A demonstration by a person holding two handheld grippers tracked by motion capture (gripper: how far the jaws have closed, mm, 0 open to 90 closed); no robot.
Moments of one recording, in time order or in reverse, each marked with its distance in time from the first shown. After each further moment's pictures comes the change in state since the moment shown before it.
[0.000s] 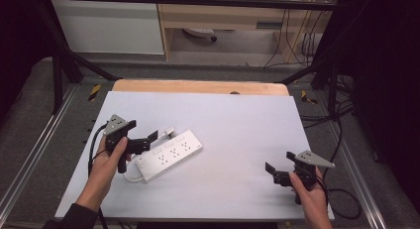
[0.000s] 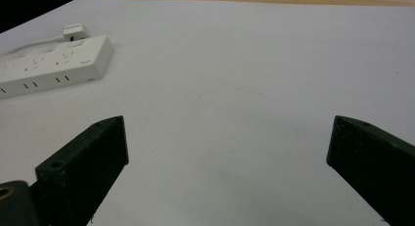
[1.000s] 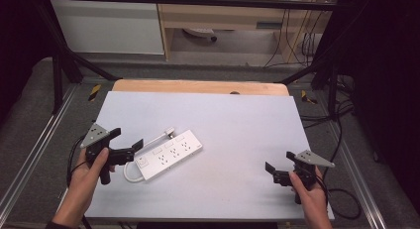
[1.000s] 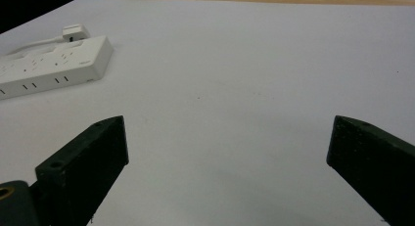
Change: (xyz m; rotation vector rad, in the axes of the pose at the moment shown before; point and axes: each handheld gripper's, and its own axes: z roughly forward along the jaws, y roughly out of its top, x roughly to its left) left arm 0.008 -0.010 -0.049 -0.005 0.017 0.001; right arm 0.000 0.000 0.001 0.001 0.001 0.007
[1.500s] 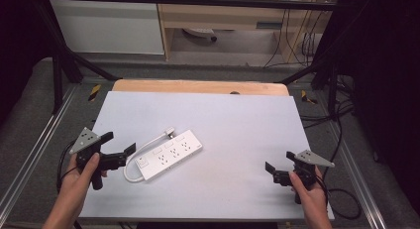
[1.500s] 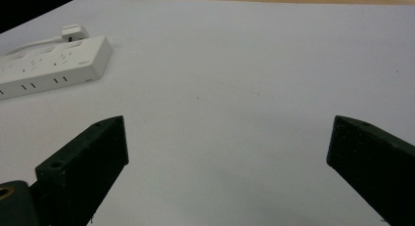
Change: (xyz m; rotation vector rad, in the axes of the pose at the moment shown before) left arm 0.006 -0.006 -0.018 -0.007 0.014 0.000; right arm -0.001 0.000 0.000 0.001 -0.001 0.002
